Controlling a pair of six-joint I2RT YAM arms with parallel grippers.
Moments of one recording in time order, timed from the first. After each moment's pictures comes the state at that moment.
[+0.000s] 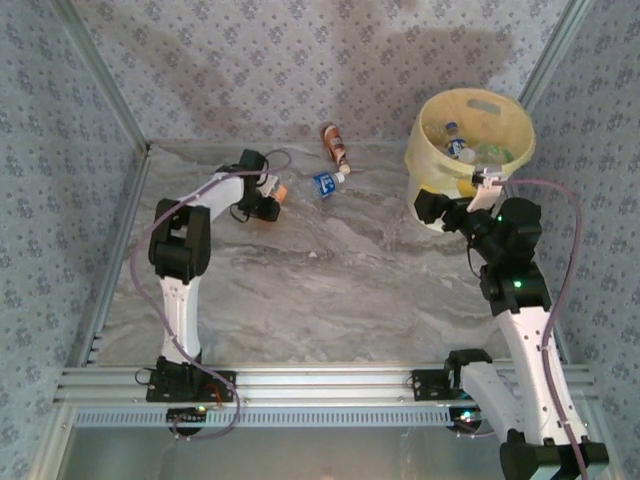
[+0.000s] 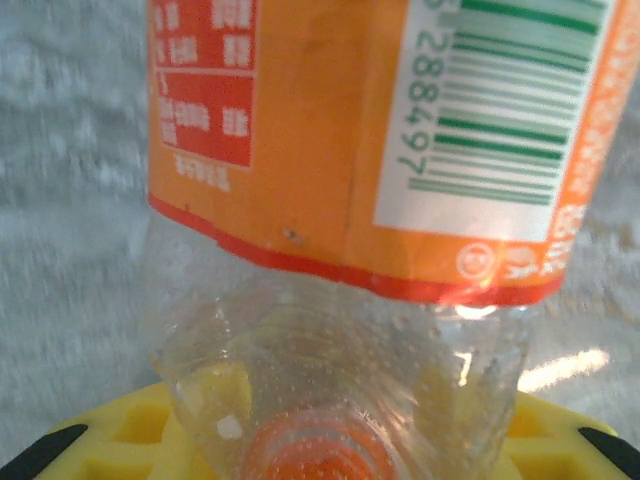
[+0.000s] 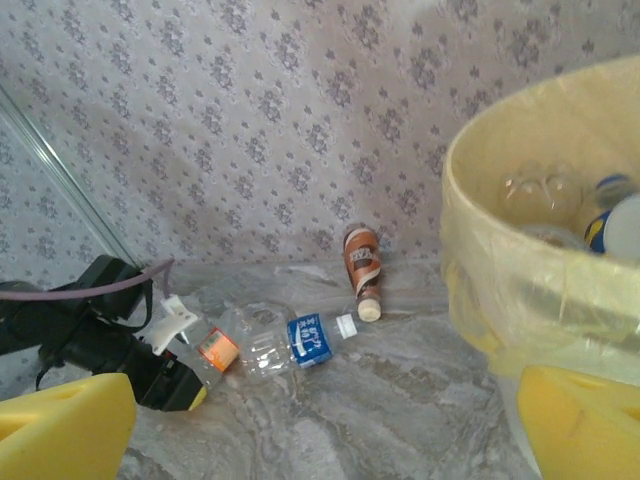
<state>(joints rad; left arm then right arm) -0.29 2.15 1.62 -0.70 0.11 0.02 0.06 0.78 0.89 -0.23 -0.34 0.27</state>
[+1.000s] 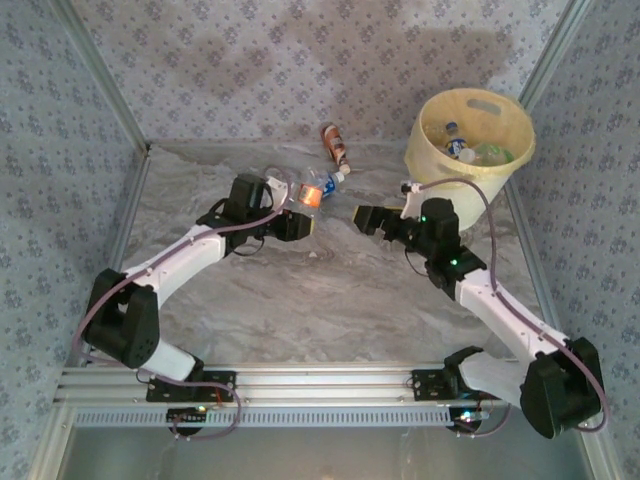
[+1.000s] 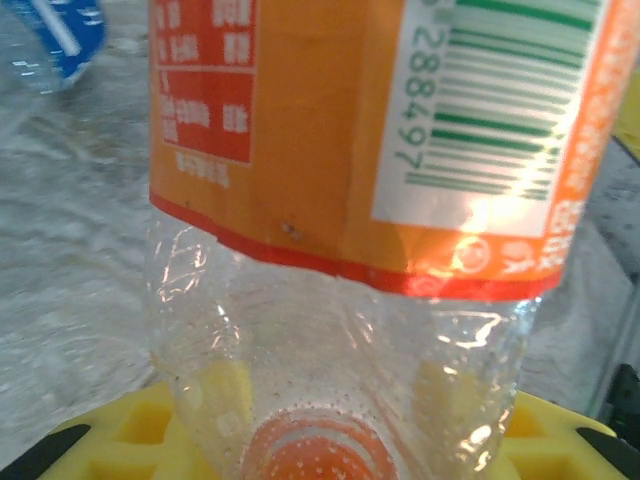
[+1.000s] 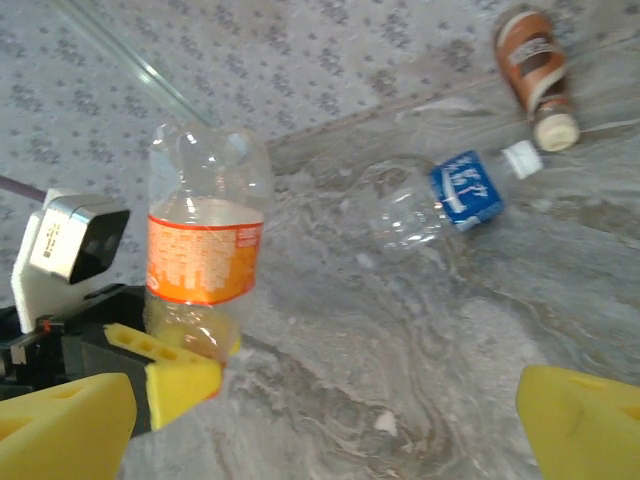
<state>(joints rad) -0.50 1.49 1.05 -0.21 0.53 -0.30 0.41 1.12 0.74 0.11 -0.32 0.58</state>
